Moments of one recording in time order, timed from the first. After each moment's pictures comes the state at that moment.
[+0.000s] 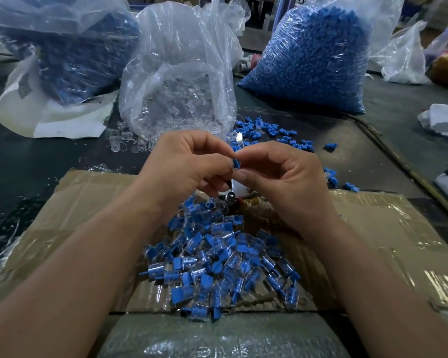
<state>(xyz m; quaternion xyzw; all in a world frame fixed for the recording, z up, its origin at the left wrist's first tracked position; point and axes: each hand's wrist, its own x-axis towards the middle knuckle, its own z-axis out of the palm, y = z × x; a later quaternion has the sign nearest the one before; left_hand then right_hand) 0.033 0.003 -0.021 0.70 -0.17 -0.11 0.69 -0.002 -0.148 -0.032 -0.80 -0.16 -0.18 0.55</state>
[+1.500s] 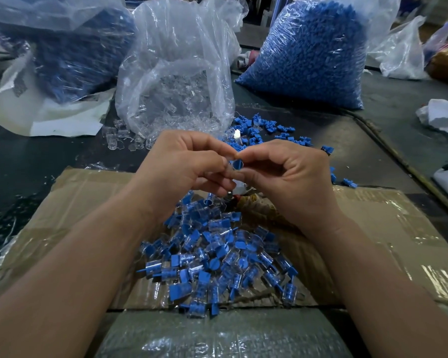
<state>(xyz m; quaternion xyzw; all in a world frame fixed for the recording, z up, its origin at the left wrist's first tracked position) 0.034 0.004 -0.021 0.67 -0.17 -0.15 0.70 -0.002 -0.154 -0.033 -0.84 -0.18 -0.27 0.43</state>
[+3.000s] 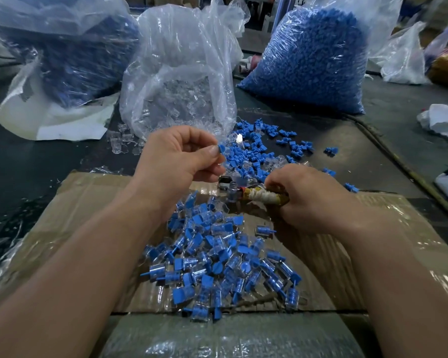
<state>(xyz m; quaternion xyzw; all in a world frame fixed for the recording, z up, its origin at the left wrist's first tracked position) 0.046 0.005 -0.031 0.66 -0.13 -0.06 0.73 0.003 -0.184 -0.027 -1.00 -0.04 0.04 0.07</state>
